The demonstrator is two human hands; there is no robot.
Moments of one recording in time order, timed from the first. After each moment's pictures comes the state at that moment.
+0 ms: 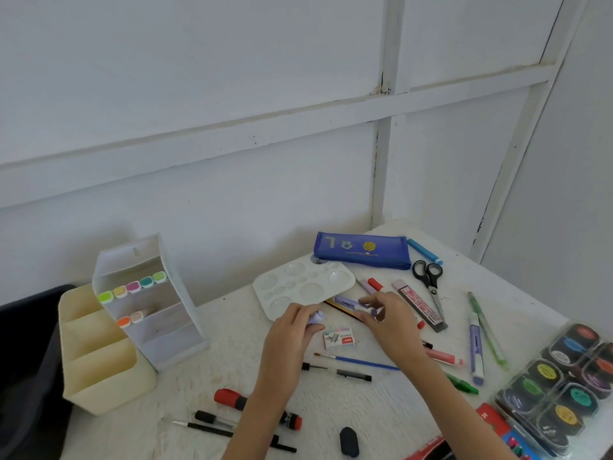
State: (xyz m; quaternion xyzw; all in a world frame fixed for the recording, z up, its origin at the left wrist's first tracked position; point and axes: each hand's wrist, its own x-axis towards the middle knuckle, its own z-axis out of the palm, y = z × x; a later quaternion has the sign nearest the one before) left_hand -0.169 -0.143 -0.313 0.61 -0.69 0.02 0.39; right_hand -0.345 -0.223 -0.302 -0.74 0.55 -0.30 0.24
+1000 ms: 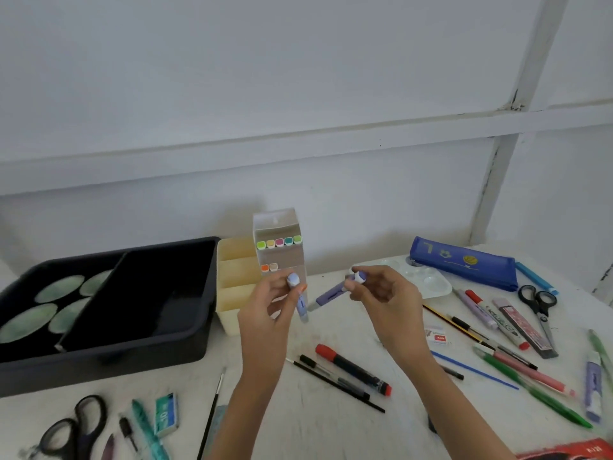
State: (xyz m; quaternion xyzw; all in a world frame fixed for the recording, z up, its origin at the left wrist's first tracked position) left_hand -0.099 0.002 -0.221 0.64 -0.39 -0.01 0.67; right_hand -0.221 -0.102 -0.218 -0.66 0.30 -0.48 0.49
